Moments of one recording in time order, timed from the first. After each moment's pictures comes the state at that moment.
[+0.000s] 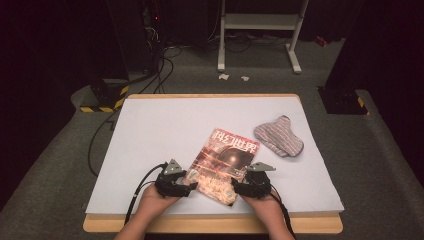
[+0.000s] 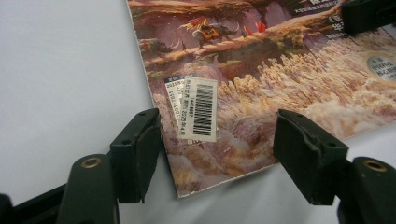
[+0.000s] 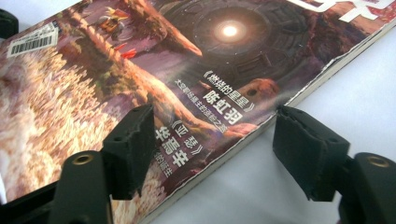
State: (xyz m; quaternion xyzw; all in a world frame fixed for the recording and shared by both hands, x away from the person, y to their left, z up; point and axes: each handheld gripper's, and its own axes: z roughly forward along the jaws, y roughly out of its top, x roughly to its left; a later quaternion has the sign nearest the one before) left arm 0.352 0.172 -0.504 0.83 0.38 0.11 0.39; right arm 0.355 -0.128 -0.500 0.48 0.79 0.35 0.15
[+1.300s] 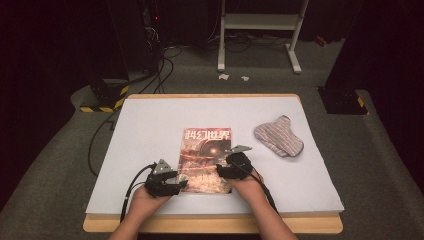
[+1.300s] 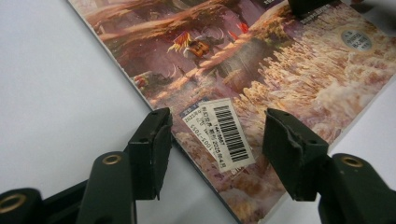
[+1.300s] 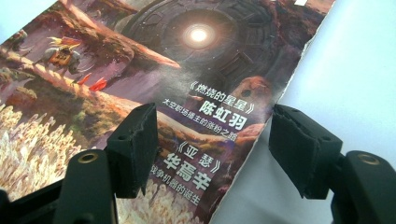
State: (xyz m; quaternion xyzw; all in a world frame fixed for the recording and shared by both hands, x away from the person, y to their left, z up) left arm 0.347 0.200 -0.502 0.82 0.41 0.12 0.38; right arm 0.409 -0.076 -0.496 0.45 0.82 0.33 0.15
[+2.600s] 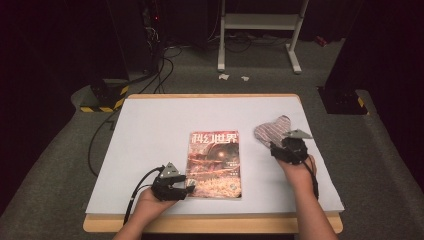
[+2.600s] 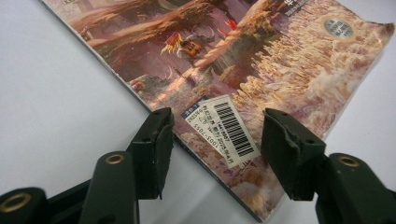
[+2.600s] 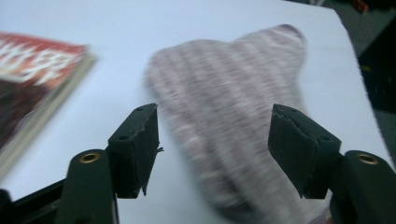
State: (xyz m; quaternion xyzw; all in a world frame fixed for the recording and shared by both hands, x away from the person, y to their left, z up) left arm 0.341 0.180 -0.502 0.84 0.37 0.10 0.39; right arm 0.447 -0.232 -0.452 0.54 0.73 0.32 0.29
